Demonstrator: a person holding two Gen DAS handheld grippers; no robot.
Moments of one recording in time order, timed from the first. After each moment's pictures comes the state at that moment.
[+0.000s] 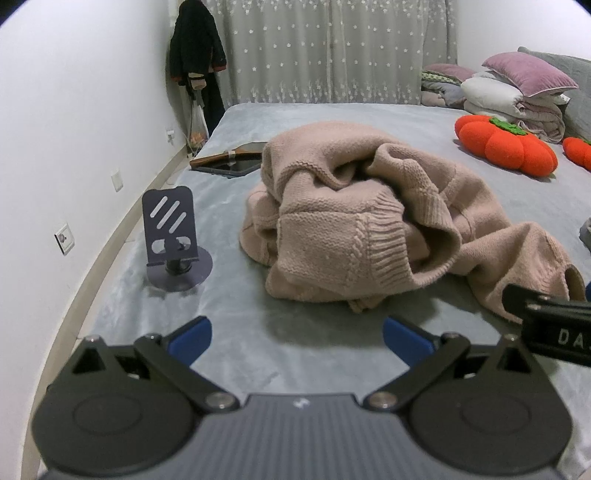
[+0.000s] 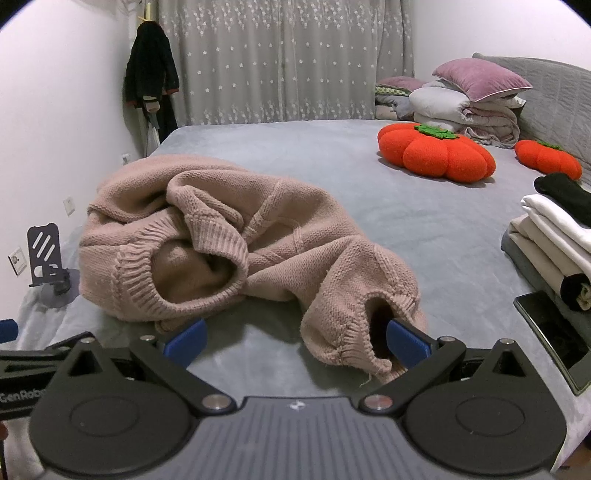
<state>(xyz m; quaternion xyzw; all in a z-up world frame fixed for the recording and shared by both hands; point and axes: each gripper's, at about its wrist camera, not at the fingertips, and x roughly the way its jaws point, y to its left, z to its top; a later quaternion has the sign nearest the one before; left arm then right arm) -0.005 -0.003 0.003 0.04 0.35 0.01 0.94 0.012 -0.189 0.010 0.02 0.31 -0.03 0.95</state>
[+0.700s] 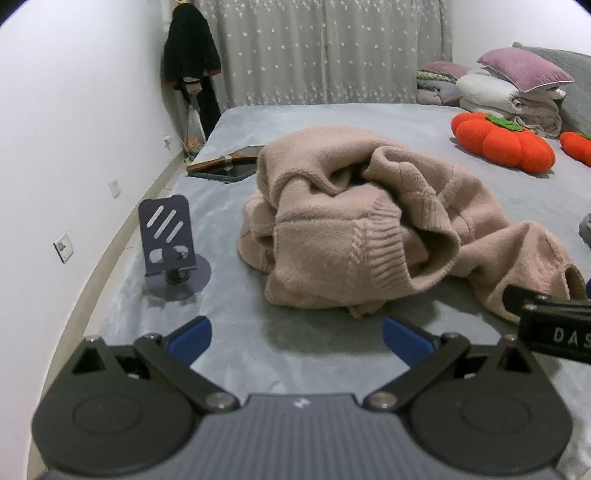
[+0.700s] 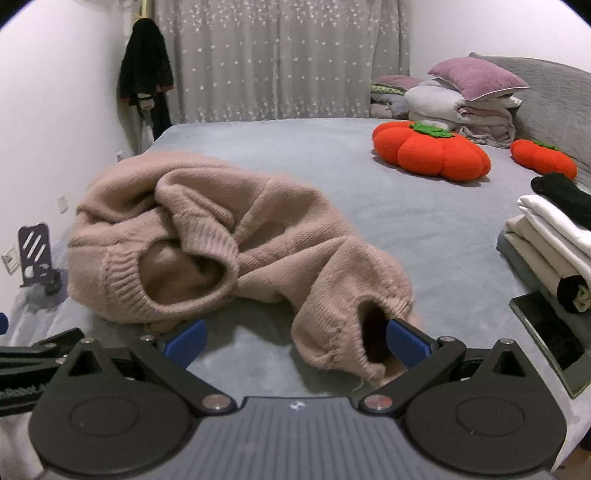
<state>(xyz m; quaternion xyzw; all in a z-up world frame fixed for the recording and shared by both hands) 0.006 -0.005 0.011 0.05 0.35 0.01 0.94 0.020 -0.195 0.010 0.02 0.31 -0.04 0.95</state>
